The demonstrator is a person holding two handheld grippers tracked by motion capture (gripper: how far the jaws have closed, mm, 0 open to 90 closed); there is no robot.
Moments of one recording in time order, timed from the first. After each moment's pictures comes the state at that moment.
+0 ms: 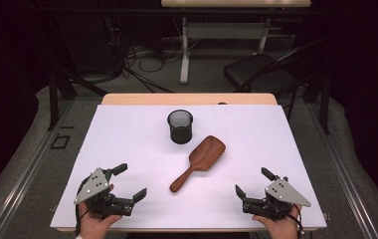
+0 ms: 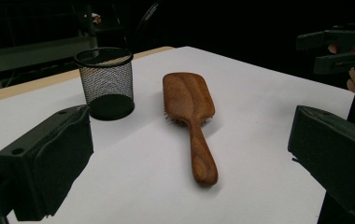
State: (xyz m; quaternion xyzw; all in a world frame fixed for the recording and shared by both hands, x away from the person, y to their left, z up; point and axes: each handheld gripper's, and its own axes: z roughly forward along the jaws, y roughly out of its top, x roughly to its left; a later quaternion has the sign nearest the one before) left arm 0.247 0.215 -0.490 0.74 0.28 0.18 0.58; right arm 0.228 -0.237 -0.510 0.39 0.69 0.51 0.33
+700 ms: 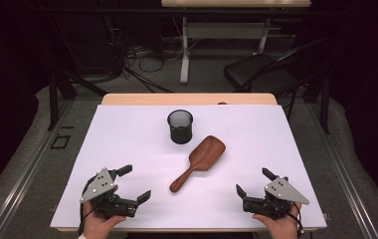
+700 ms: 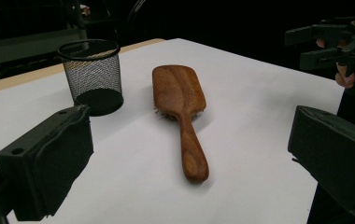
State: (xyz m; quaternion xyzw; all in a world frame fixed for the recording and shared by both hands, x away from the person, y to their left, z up) left arm 0.249 0.206 -0.494 0.75 0.28 0.16 0.57; right arm 0.233 -0.240 -0.516 0.40 0.70 0.49 0.33
